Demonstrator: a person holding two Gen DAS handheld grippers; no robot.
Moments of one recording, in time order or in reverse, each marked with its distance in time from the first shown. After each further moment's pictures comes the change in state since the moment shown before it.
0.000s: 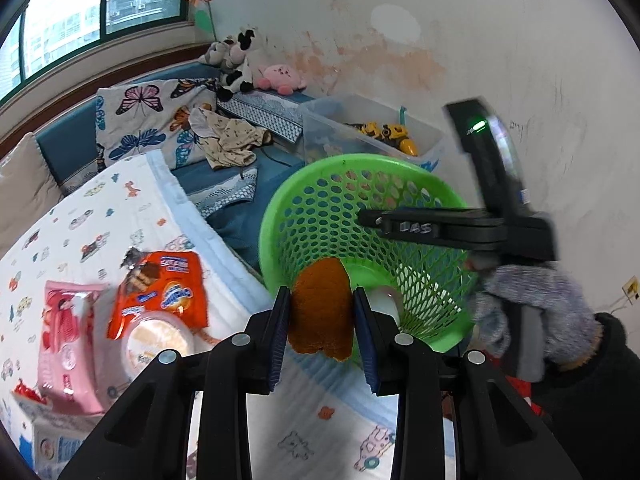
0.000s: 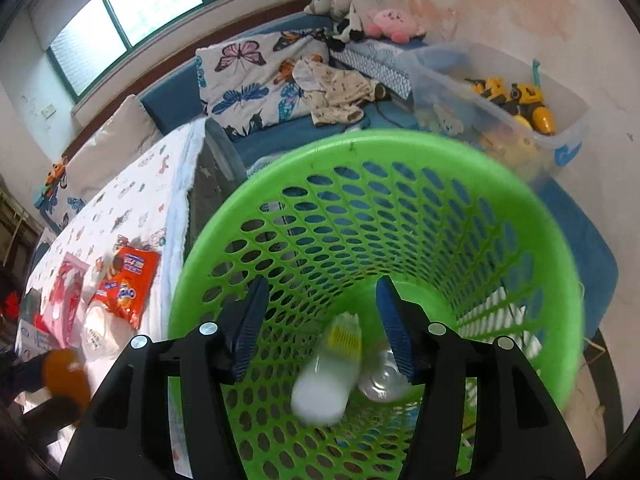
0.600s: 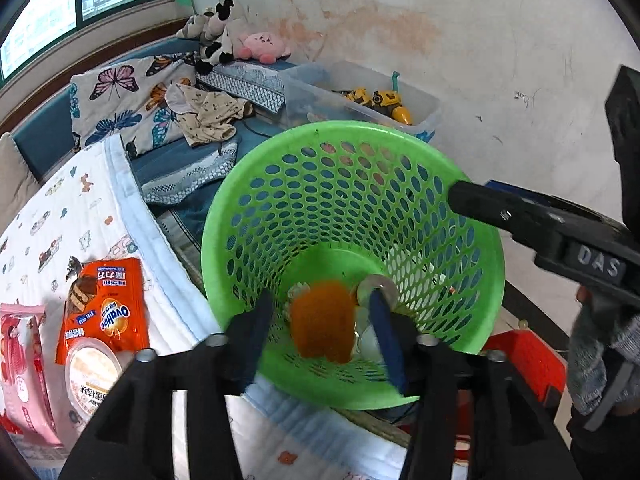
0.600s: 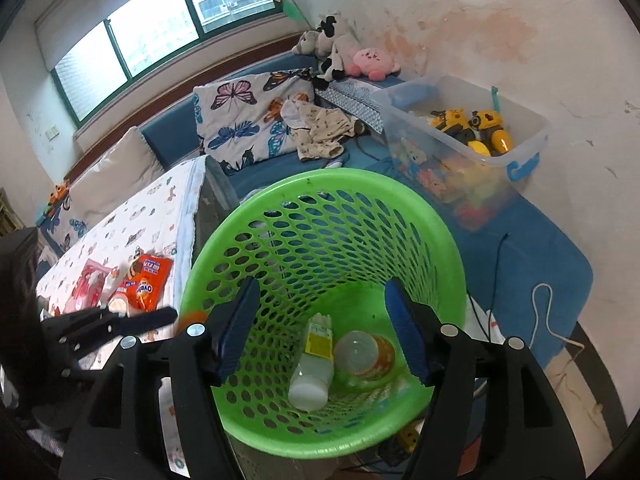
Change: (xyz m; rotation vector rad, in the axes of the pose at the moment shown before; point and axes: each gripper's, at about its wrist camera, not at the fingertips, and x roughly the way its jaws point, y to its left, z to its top) left arm 0.062 -0.026 0.019 0.022 0.103 -0.017; right arm -0.078 -0.023 -0.024 0.010 -0.124 -0.039
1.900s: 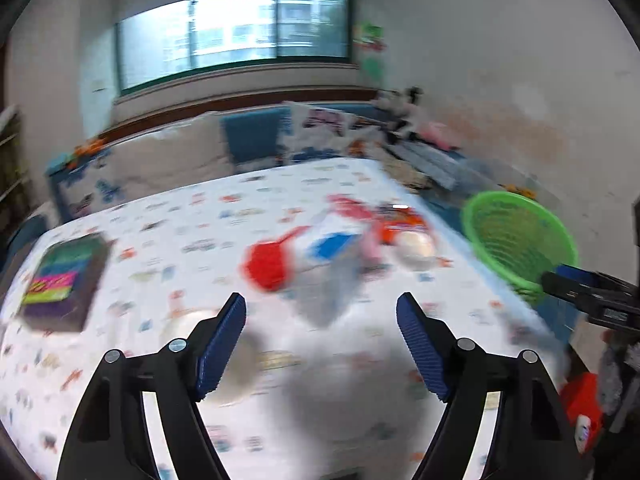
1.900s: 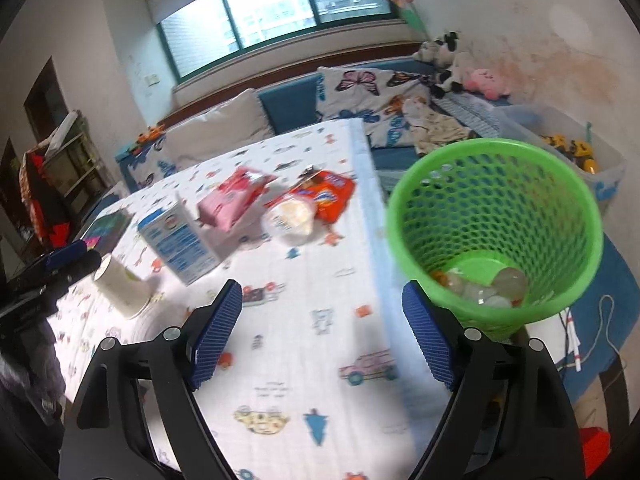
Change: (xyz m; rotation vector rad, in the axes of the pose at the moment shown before) left arm -0.245 0.130 -0.219 -0.334 -0.319 0.502; right arm -0.054 0.163 -0.116 -0.231 -0.011 0.286
